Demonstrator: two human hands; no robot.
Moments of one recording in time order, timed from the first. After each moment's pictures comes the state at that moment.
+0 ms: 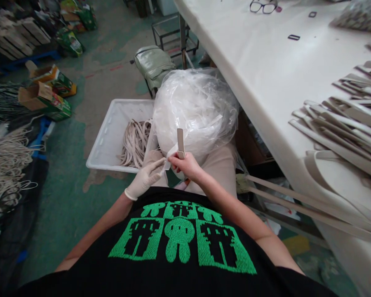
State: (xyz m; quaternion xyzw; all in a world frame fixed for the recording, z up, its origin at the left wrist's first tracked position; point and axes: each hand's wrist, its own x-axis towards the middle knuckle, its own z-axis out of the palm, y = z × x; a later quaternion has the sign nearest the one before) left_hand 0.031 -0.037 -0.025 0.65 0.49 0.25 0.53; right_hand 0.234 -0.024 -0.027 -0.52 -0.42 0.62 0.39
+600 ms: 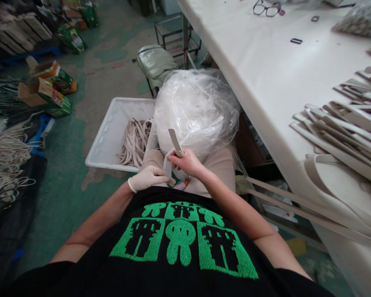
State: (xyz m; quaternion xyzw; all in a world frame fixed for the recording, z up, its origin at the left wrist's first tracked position) left_hand 0.049 -0.024 -0.015 0.57 0.41 0.09 0.70; right_hand 0.244 -0.012 -0.018 -0.52 -0.51 0.59 0.35
